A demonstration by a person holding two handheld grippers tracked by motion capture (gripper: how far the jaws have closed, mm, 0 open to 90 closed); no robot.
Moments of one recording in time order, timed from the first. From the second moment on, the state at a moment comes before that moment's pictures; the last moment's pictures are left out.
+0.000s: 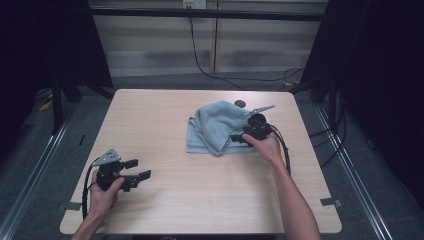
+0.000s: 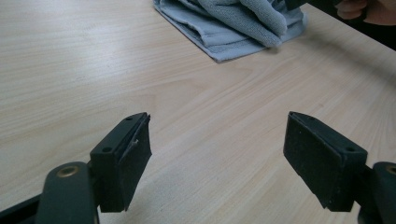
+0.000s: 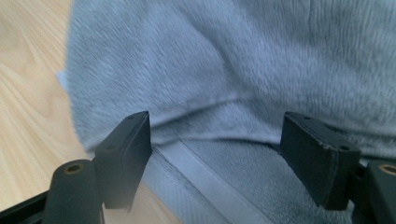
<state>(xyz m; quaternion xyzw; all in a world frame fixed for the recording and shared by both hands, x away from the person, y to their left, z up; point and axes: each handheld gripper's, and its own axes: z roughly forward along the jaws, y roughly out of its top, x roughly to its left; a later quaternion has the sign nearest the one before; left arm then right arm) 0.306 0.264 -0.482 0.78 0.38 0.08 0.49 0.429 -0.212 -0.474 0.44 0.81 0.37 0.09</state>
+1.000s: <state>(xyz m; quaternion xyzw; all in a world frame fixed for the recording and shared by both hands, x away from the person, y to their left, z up) 0.308 0.255 -0.486 0.79 0.37 0.07 0.48 0.367 -0.182 -0.503 0.38 0.84 0.38 0.09</state>
